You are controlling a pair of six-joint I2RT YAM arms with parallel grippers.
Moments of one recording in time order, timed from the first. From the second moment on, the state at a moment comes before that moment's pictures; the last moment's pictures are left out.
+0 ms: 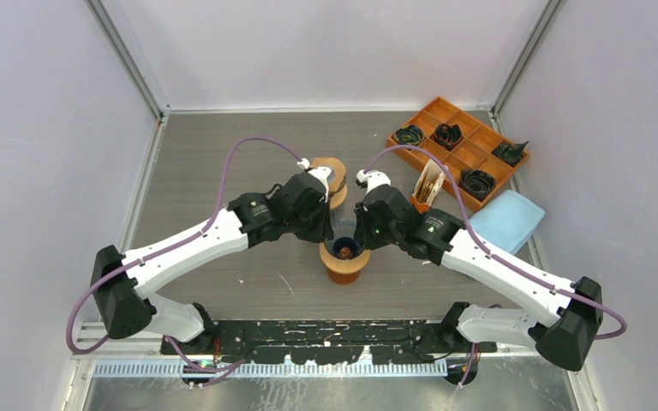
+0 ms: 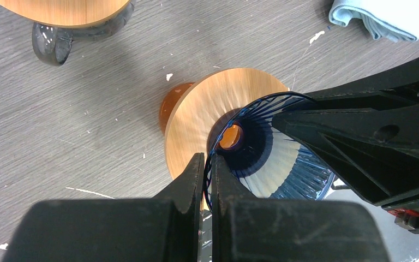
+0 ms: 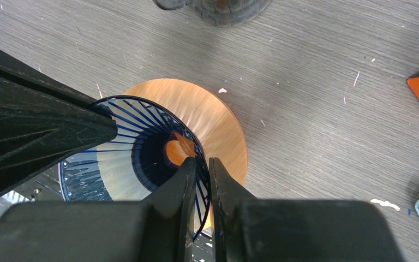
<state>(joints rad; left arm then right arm) -0.97 1.40 1.25 -0.67 -0.06 -0.62 0.88 1.15 1.00 -0.67 0.15 0.48</state>
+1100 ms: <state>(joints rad) -0.99 1.39 1.26 -0.72 -0.15 -0.60 0.89 1.15 1.10 -0.75 0.19 0.51</state>
